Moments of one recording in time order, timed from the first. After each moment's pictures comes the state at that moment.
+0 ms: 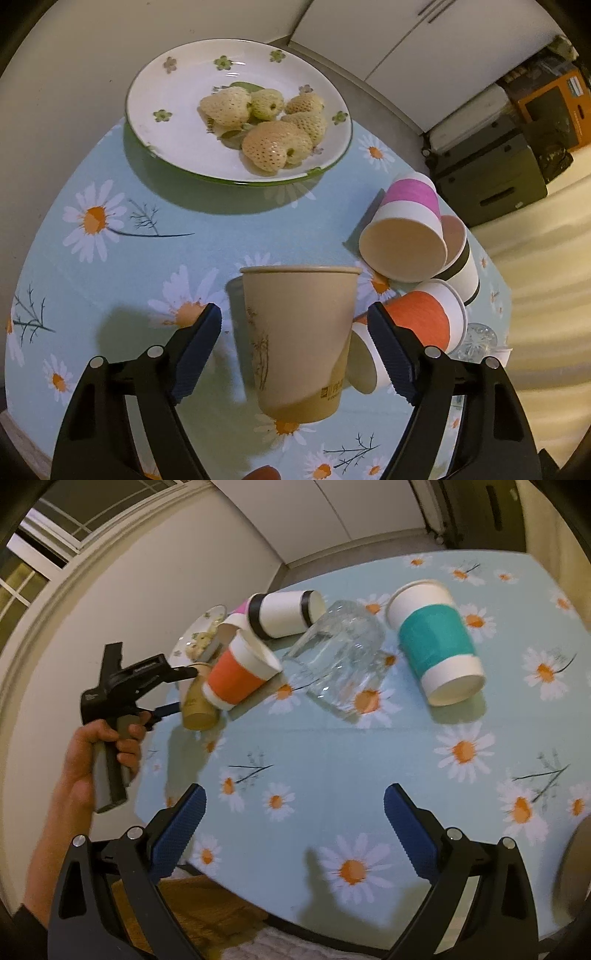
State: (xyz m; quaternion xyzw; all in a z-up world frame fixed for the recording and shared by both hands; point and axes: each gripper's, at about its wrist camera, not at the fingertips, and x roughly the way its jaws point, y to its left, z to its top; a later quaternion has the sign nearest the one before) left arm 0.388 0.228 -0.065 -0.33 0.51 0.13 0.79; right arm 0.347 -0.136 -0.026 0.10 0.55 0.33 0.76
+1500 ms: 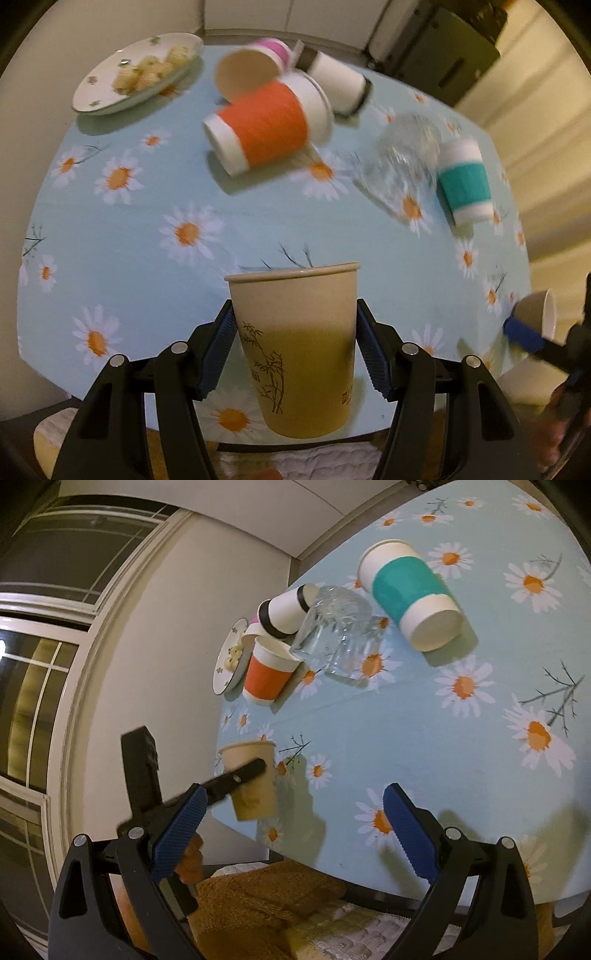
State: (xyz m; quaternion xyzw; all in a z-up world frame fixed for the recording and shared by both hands) left arm 0.308 0.049 -0.053 -0.15 0.59 0.05 0.79; right arm 0.347 -0.196 -0.026 0.27 0.58 0.37 0.67
